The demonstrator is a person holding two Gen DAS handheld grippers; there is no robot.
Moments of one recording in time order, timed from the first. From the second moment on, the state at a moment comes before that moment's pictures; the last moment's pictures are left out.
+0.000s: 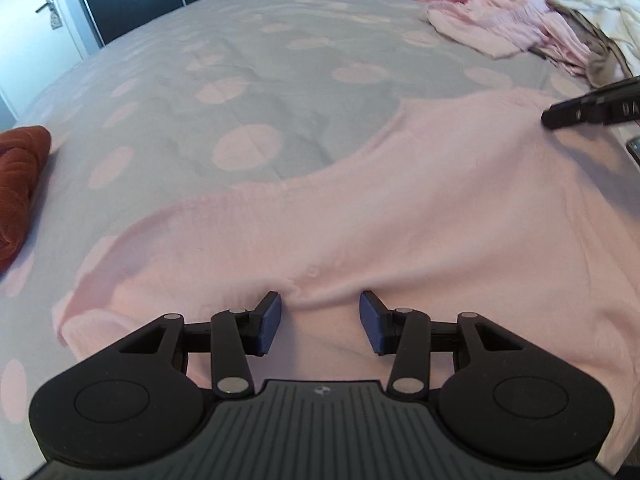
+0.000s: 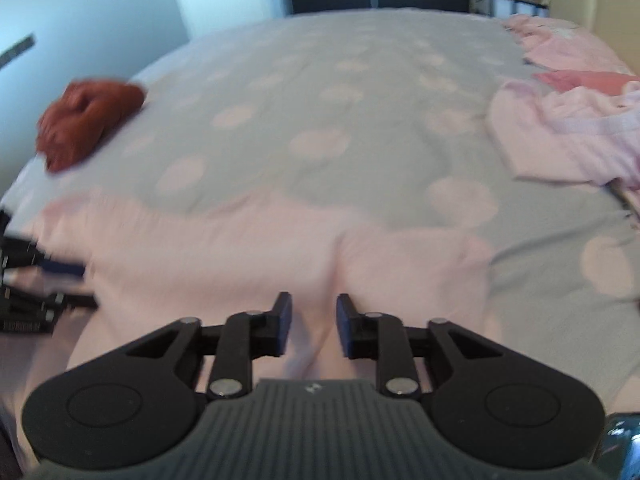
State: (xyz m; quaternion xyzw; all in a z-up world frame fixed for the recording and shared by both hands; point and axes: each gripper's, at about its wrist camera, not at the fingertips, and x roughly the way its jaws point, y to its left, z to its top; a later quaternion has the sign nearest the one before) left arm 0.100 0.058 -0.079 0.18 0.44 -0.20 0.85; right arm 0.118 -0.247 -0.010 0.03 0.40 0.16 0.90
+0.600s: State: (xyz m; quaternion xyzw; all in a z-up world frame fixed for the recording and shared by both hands) left arm 0.119 0.044 -0.066 0.19 0.44 -0.21 0.85; right arm 0.183 -0.271 -0.015 -0.26 0.43 0.30 0.81
